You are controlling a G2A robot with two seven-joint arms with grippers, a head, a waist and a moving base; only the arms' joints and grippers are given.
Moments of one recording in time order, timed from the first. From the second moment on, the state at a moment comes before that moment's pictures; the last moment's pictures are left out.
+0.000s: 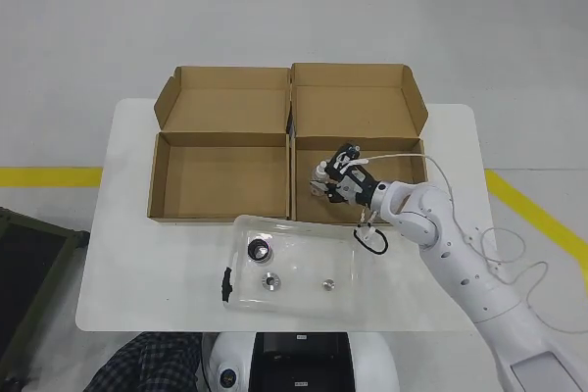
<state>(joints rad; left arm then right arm) -0.11 -0.30 -0.54 -1.19 3.07 0.29 0.07 -0.86 -1.17 0.95 -1.38 -1.02 -0.51 0.39</state>
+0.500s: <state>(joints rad) -0.11 -0.30 -0.54 -1.19 3.07 0.29 0.07 -0.95 -1.14 1.09 -1.68 -1.07 -0.51 0.50</state>
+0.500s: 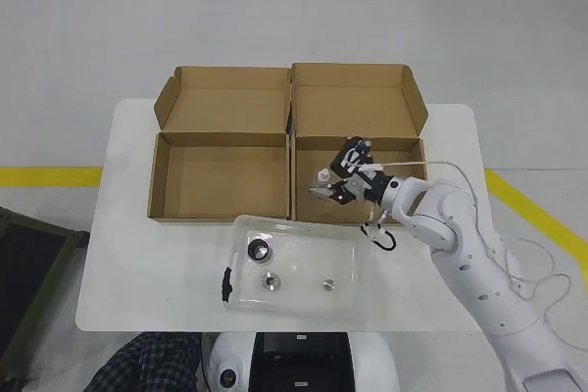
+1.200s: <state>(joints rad) -0.11 -0.30 -0.54 -1.19 3.07 0.29 0.07 -1.32 -1.08 1.21 -2.19 -1.11 -0.57 0.73</state>
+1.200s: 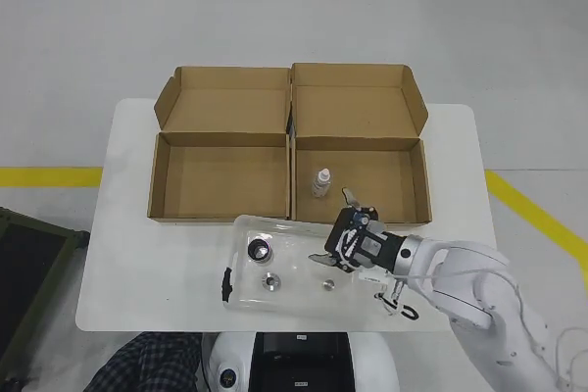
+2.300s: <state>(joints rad) -0.11 -0.30 -0.54 -1.19 3.07 0.29 0.07 -1.36 -1.04 1.14 -2.17 -1.06 -0.67 1.04</state>
